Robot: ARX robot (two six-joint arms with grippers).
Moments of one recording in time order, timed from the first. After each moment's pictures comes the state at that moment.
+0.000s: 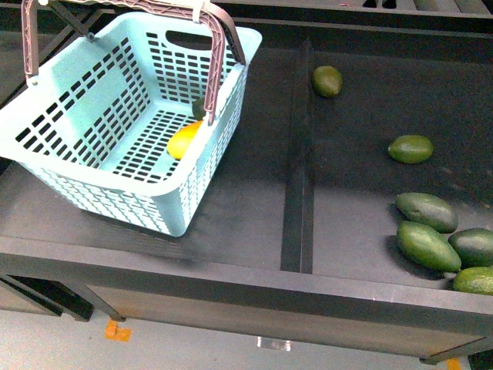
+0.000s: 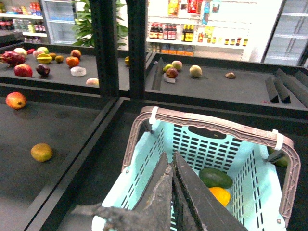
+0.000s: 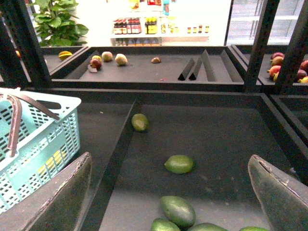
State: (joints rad) left arm -0.01 1.24 0.24 1.00 0.00 -0.02; right arm 0.00 0.01 0.02 0.00 0.00 0.00
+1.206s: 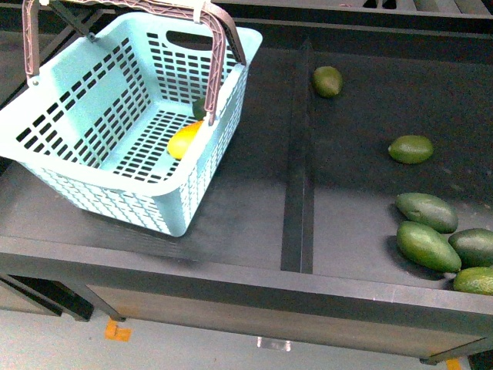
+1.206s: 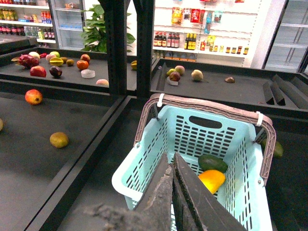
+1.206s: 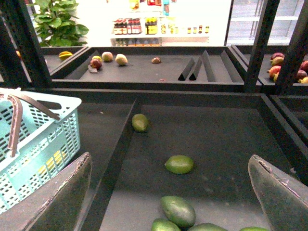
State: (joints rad) left arm 0.00 0.38 0.02 0.37 0.00 -0.01; right arm 0.00 0.01 0.02 0.00 0.00 0.00
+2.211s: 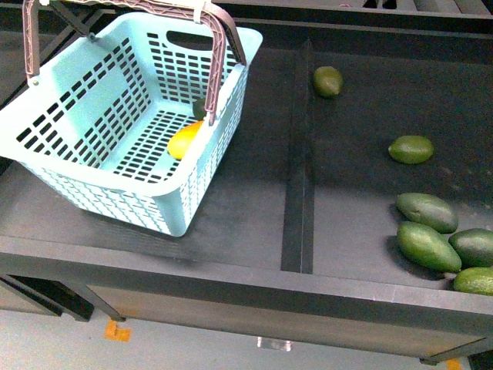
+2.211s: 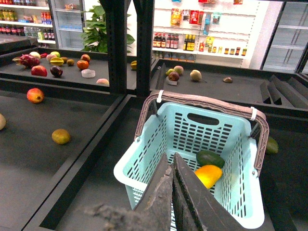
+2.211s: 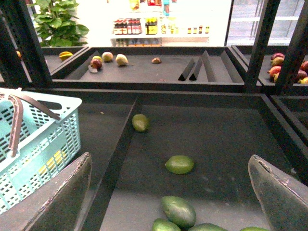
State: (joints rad) left arm 0.00 0.01 0.02 0.00 0.00 -0.01; right arm 0.00 0.00 0.02 0.00 0.00 0.00
